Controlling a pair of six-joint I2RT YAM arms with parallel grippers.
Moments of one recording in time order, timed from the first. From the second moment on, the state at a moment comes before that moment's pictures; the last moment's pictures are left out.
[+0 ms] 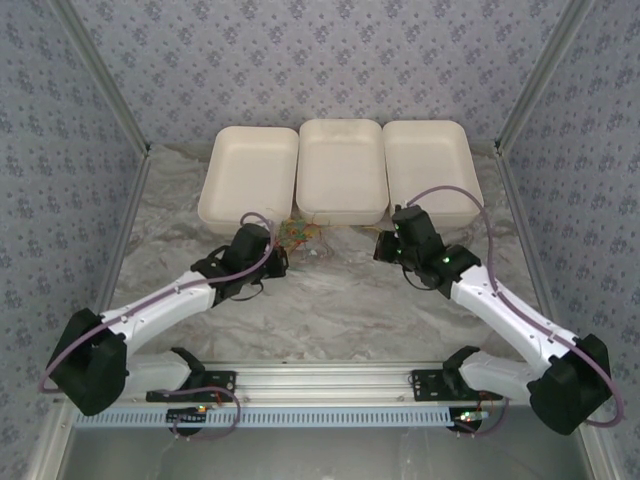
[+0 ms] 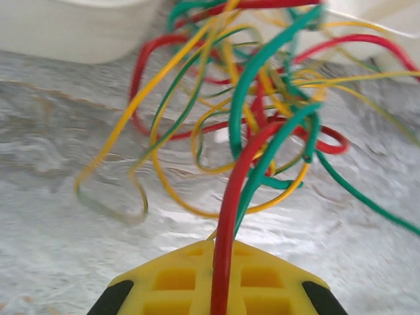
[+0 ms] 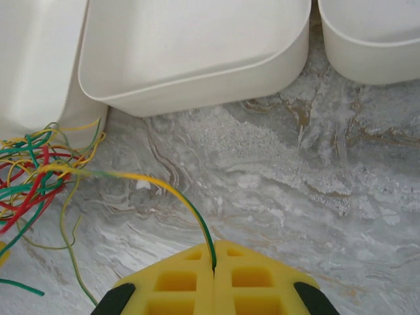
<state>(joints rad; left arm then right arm) -0.68 1.22 0.71 -0.25 0.00 -0.69 0.58 1.11 0.87 -0.51 0.10 0.65</state>
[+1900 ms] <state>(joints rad) -0.73 1.13 0.85 -0.31 0.16 -0.73 0.79 1.13 1.00 -0.46 0.19 0.79</state>
